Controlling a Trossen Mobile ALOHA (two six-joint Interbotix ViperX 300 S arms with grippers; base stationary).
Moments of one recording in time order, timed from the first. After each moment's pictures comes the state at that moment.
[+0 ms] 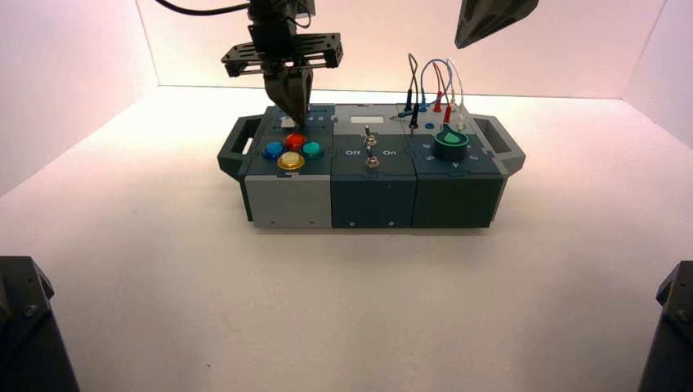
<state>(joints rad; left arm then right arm) -0.52 0.30 0.39 -0.14 0.71 -0.21 0.42 -0.35 0.75 0.21 0.65 -0.07</state>
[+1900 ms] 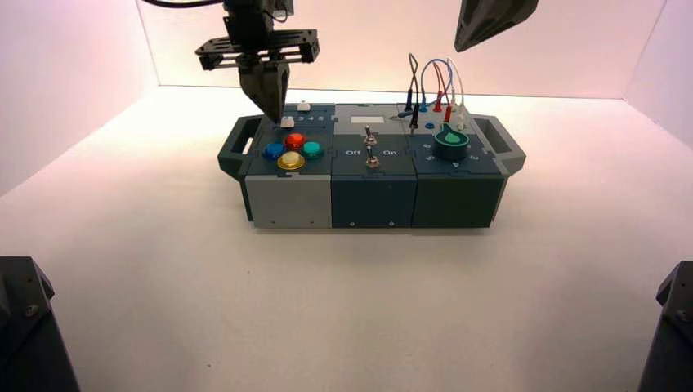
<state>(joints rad) -0.46 0.26 0.40 -0.12 0.79 -0.20 0.42 -0.34 0.75 0.21 0.65 -0.07</state>
